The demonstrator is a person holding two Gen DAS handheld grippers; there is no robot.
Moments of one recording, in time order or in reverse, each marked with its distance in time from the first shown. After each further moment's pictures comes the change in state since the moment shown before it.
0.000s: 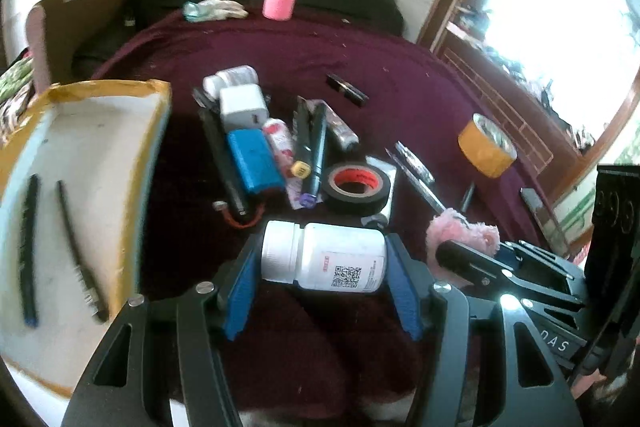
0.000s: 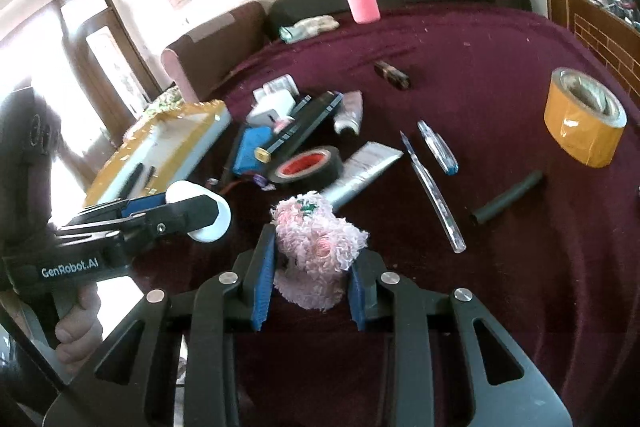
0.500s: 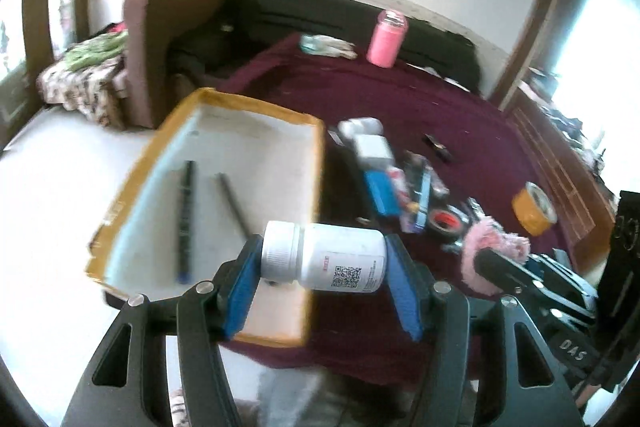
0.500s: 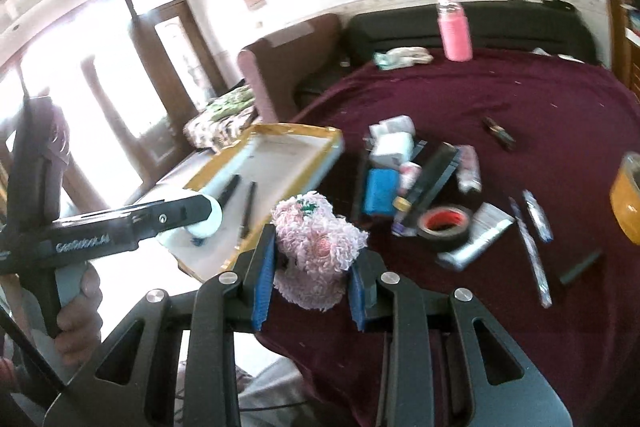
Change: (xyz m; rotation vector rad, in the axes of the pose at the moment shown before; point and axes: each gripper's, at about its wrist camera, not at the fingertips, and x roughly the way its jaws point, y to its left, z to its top) left arm -0.101 0.077 -0.003 -0.187 -0.098 0.234; right arm -0.007 0.092 0.029 -0.156 -0.036 0.207
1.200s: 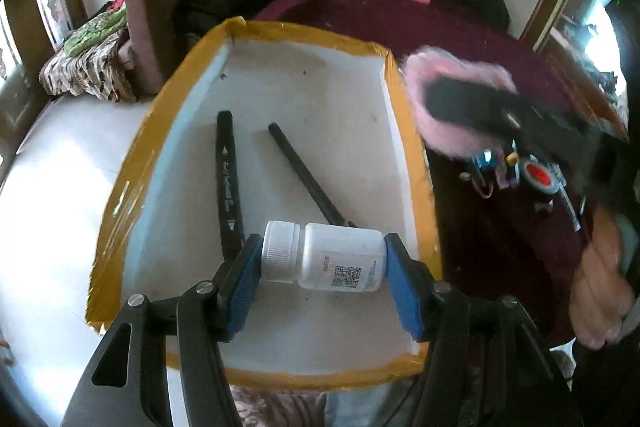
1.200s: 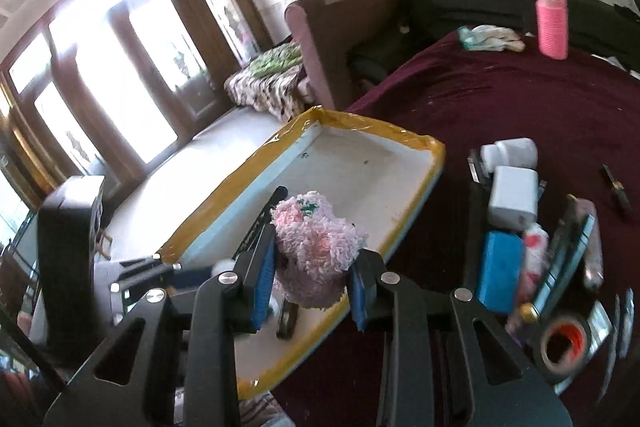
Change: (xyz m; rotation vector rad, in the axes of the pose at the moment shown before) left arm 0.082 0.052 -0.006 0.095 0.218 0.078; right arm 0.144 0.044 0.055 -0.090 0.175 0.148
